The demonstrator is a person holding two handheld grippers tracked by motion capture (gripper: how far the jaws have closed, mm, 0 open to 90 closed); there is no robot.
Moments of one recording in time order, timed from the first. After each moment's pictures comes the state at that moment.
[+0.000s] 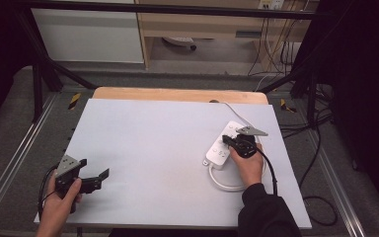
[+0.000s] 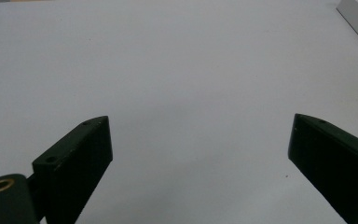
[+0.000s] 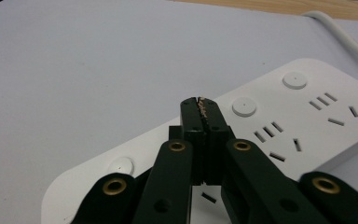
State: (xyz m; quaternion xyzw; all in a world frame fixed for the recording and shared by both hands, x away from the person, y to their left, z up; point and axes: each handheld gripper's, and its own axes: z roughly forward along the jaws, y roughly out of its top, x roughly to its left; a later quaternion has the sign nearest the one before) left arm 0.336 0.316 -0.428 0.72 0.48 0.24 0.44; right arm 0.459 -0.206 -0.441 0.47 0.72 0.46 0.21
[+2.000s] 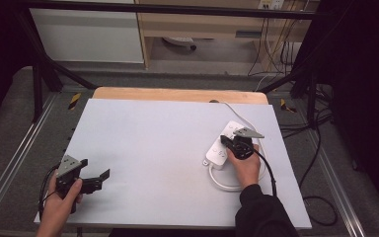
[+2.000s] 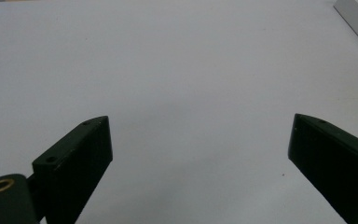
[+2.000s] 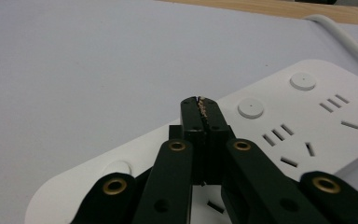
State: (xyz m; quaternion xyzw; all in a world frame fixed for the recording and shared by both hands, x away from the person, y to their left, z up) left arm 0.335 0.314 -0.428 0.72 0.48 0.24 0.44; right arm 0.461 -0.199 -0.451 0.46 0.72 0.47 0.22
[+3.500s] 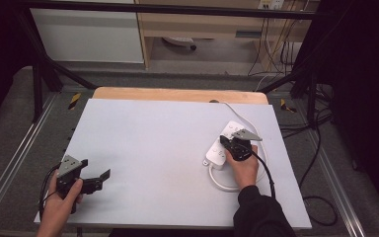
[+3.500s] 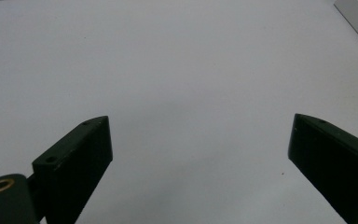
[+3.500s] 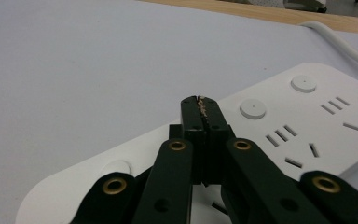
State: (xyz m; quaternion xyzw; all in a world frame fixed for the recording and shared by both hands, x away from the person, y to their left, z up) left arm 0.335 0.313 -0.428 0.73 0.48 0.24 0.43; right arm 0.457 -0.194 -0.456 0.45 0.72 0.47 0.25
